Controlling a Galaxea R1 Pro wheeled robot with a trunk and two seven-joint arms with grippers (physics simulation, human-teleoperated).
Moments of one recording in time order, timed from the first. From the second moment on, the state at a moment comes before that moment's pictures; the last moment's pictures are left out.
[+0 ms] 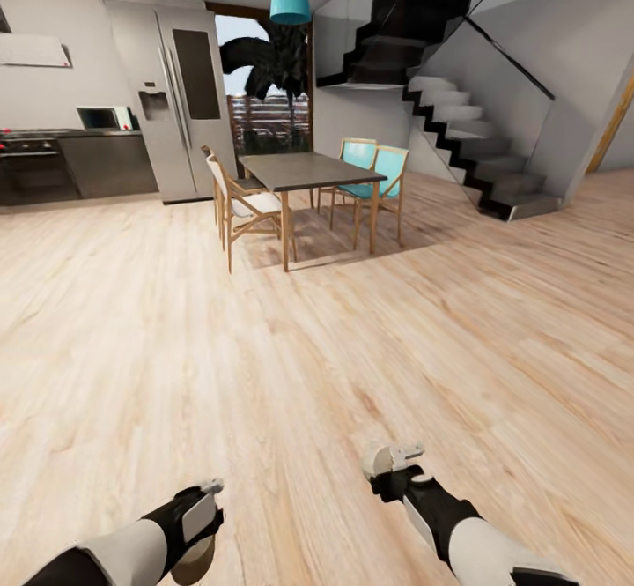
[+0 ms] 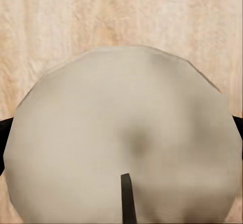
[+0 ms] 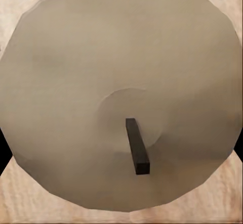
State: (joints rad) left arm -0.71 -0.02 -0.62 -0.07 0.99 0.27 0.44; right arm -0.68 0.09 -0.13 -0.19 0.32 0.11 0.01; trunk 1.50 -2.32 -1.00
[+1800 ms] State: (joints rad) left arm -0.56 -0.01 -0.65 -0.03 0.99 0.16 0.39; right arm -0.52 0.09 -0.13 -0.02 0.31 -0.15 0.00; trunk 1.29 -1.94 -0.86
